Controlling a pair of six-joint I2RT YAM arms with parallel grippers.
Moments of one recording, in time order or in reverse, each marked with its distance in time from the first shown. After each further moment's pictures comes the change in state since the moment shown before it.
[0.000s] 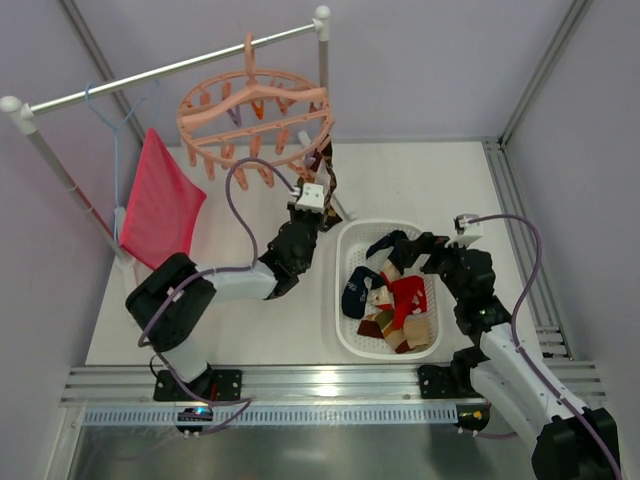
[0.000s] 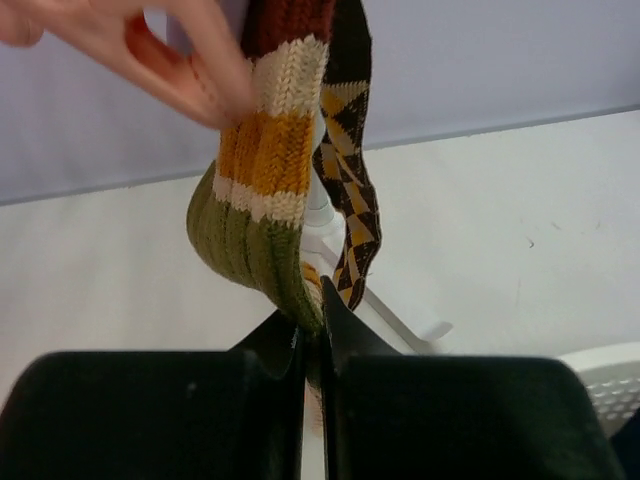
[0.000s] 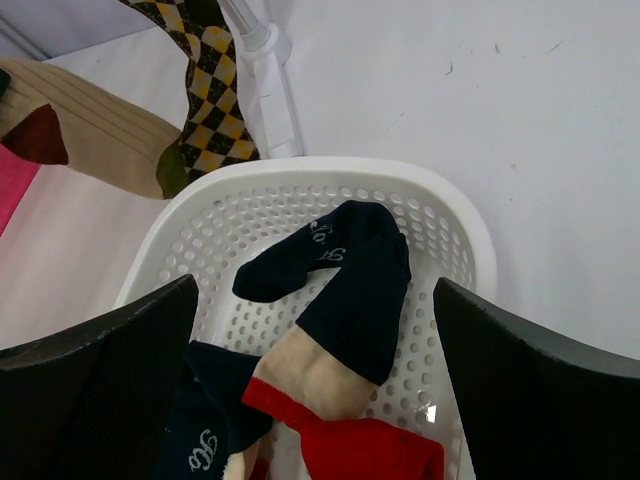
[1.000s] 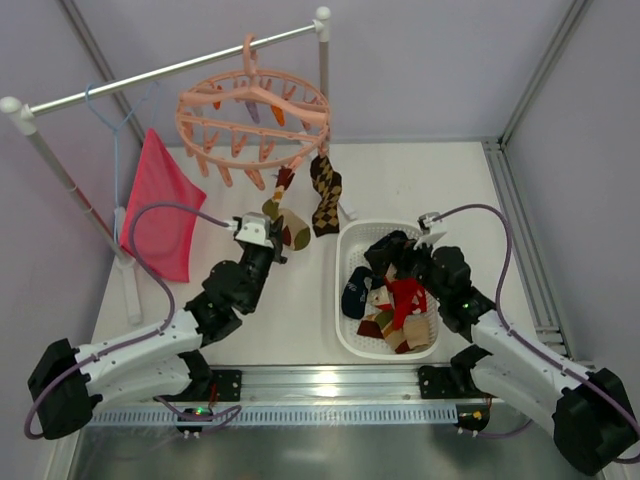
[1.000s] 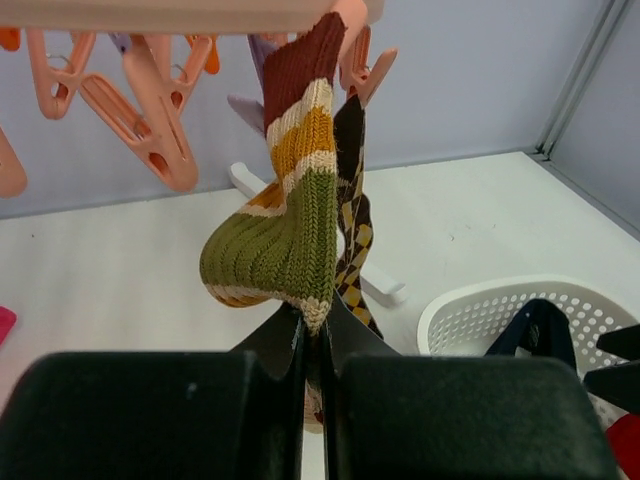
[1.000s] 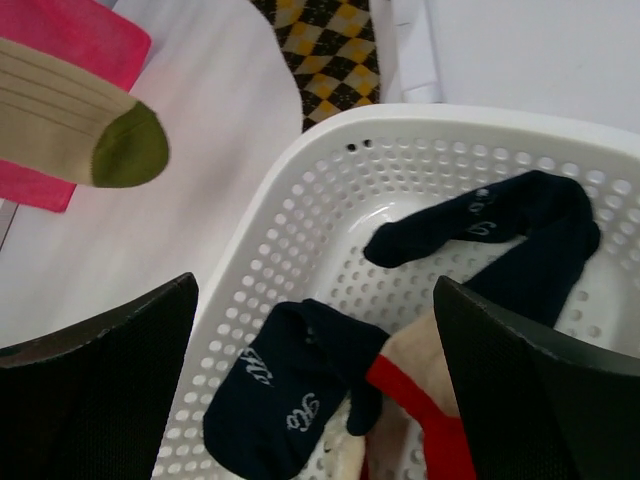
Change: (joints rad) left arm -0.134 -0.774 -0.295 -0.359 -0.004 -0.027; right arm 0.221 0.105 0.045 0.024 -0.013 0.043
